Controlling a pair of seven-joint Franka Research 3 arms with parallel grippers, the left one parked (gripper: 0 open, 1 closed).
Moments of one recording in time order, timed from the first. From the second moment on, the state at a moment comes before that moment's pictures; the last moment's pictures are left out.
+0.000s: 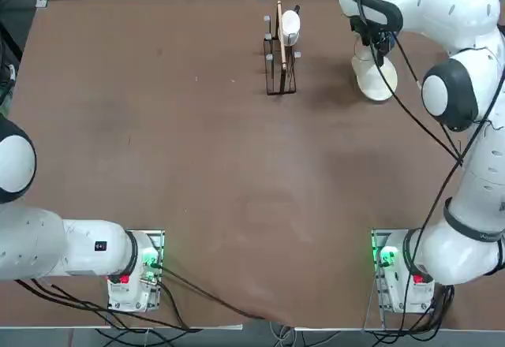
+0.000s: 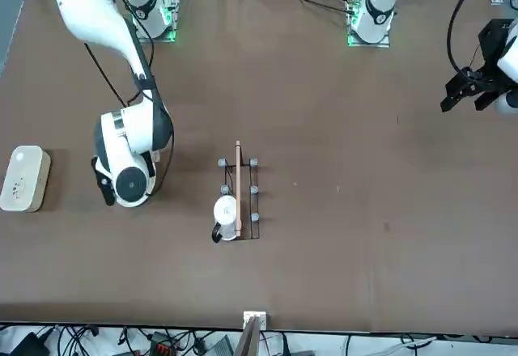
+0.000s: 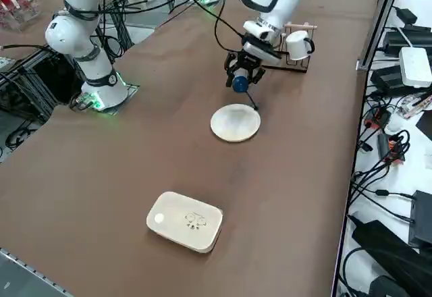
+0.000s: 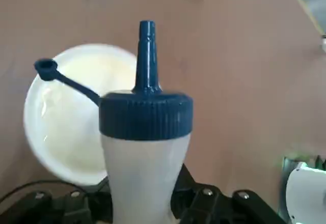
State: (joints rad) arm 0.30 0.67 -0.03 -1.41 -0.27 1.55 1.43
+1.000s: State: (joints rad) arm 0.24 0.67 -0.03 -1.42 0.18 1.68 1.23
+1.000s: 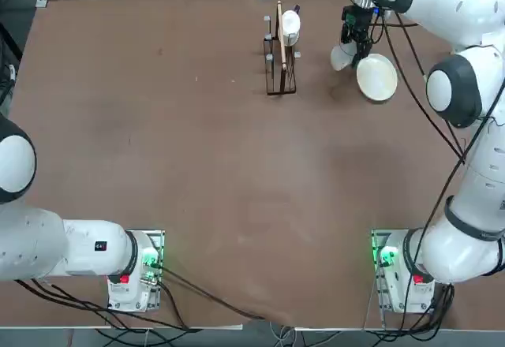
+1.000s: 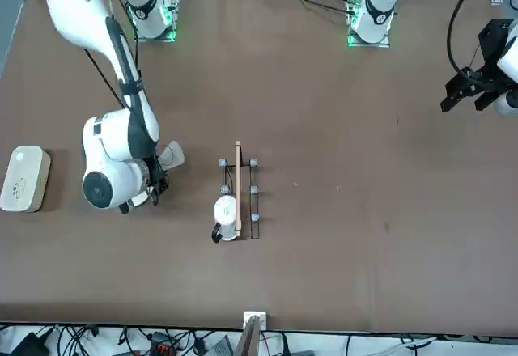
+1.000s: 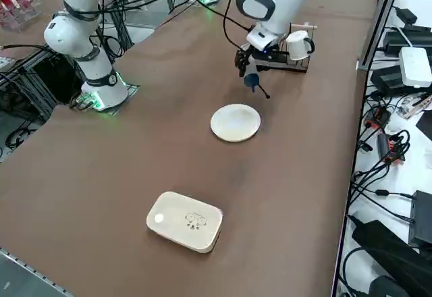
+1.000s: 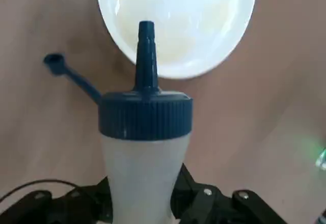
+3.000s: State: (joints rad) arm 0.03 0.69 -0.03 -1.52 0.48 1.76 0.92
